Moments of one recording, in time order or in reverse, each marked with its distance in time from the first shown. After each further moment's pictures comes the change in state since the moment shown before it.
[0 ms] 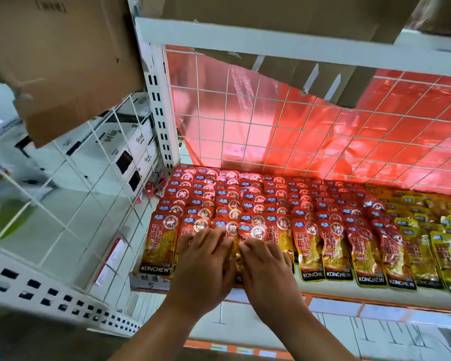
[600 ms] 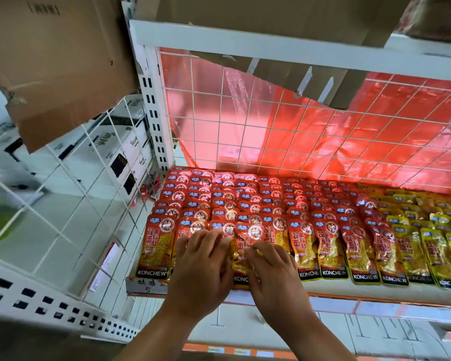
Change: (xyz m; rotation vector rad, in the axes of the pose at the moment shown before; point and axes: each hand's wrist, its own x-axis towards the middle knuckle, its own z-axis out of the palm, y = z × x) left_hand -0.002 -0.001 0.003 -0.040 0.029 -0.004; right_hand -0.012 0.008 -0.011 0.050 0.080 0.028
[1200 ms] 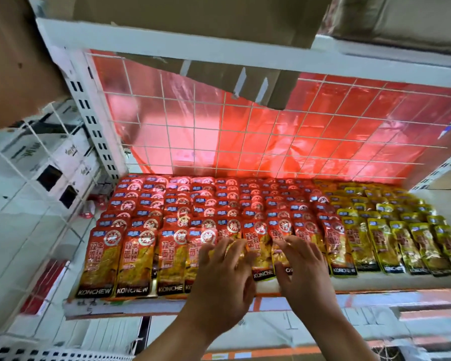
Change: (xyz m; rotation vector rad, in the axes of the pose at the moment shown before) left_hand 0.033 0.106 0.036 -0.036 -0.197 0.181; right_hand -0.031 0.126 -0.047 -0.057 0.095 0.236
